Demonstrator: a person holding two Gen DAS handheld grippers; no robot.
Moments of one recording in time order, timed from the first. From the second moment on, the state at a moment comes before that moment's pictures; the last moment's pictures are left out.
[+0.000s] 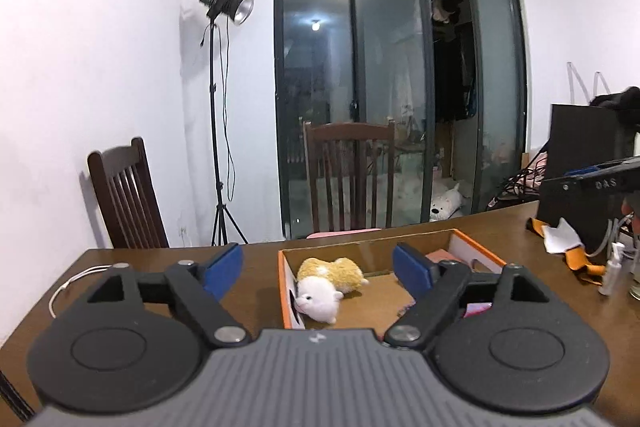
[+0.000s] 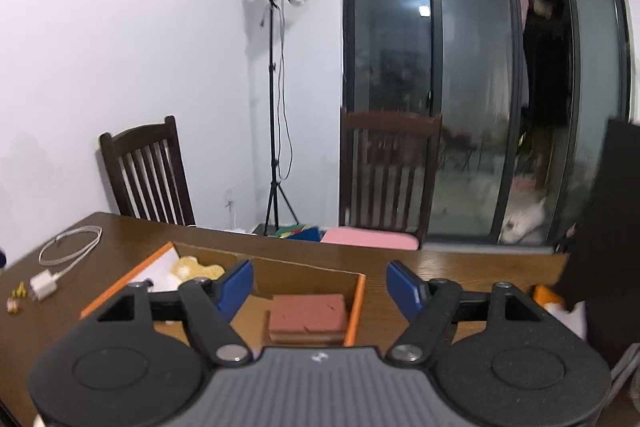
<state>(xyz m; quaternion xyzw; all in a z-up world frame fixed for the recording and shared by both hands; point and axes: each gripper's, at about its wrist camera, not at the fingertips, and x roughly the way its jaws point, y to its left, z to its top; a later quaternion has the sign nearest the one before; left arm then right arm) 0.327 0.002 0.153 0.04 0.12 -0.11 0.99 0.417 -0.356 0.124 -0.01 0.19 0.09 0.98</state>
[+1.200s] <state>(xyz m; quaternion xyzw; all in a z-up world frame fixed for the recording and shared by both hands) 0.252 0.004 0.034 0.01 0.24 -0.14 0.96 0.258 -0.276 0.027 0.04 0.23 0.17 0.96</state>
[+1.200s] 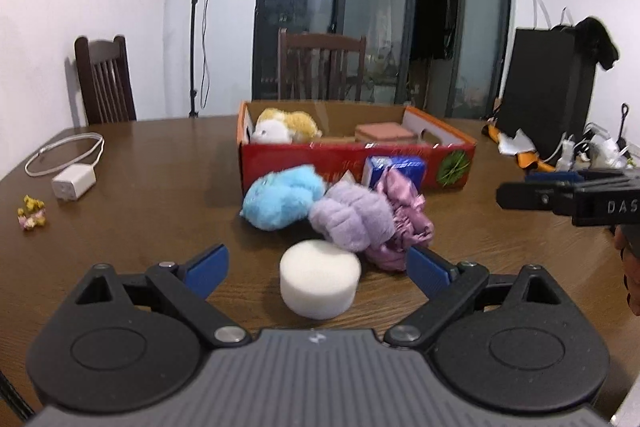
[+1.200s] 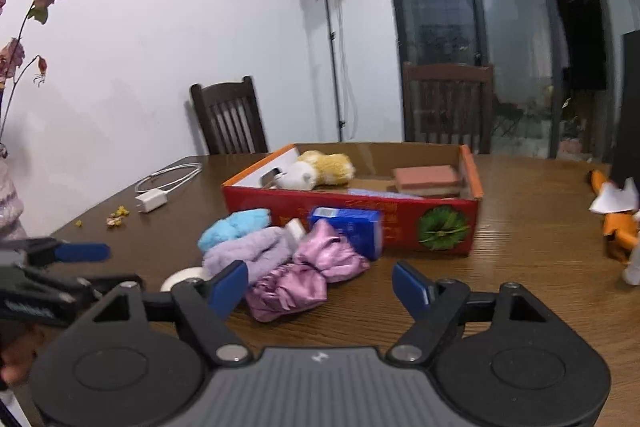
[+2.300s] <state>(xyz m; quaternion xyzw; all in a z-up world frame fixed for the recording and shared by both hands) 0.232 -0.050 0.044 -0.01 0.25 -0.26 0.93 0.212 -0.336 0.004 0.03 0.32 0.18 0.93</state>
